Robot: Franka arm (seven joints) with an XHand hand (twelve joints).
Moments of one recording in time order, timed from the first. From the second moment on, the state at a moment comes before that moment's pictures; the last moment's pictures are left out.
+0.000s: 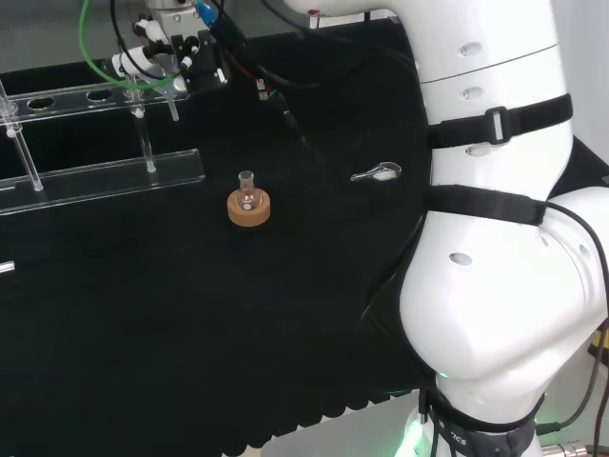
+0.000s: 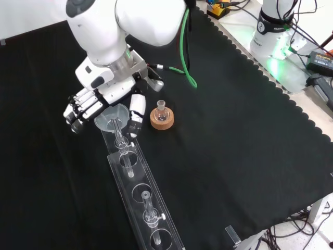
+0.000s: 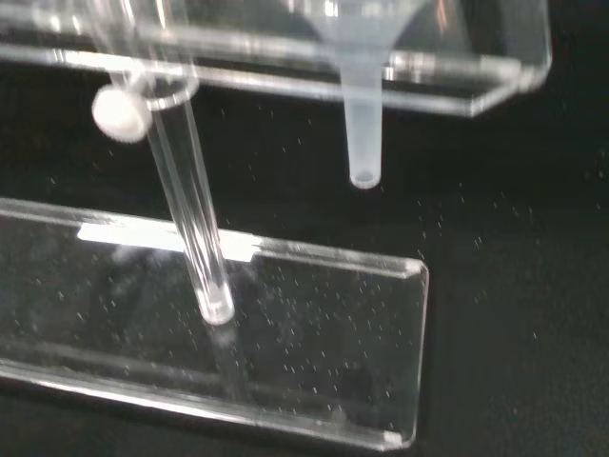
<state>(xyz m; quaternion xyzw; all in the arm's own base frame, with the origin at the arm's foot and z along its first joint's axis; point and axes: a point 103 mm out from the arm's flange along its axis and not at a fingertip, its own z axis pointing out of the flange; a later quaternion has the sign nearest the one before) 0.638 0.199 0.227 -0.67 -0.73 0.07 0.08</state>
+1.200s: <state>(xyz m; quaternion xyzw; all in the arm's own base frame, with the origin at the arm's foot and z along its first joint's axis) 0.619 0.174 0.192 -0.64 -0.77 0.07 0.01</state>
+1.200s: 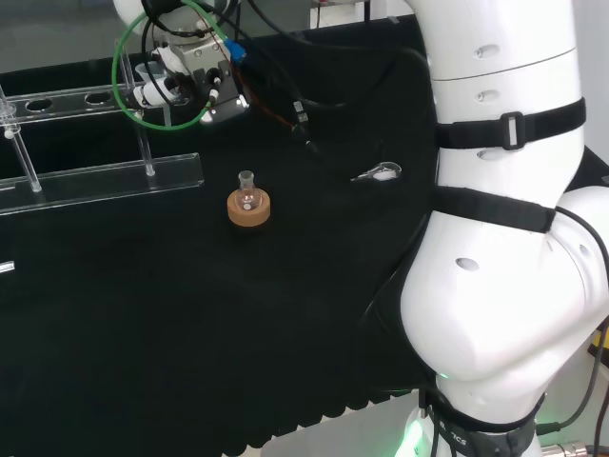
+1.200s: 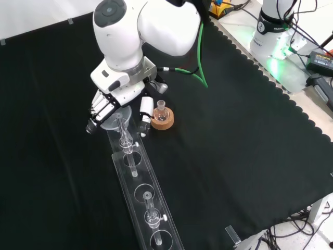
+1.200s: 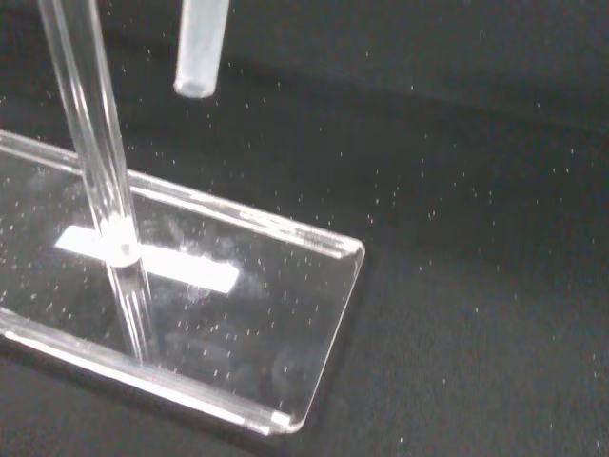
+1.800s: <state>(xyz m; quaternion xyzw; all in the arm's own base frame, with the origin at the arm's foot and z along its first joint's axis) 0.623 0.162 0.193 -0.58 -0.80 -0.02 -0.11</state>
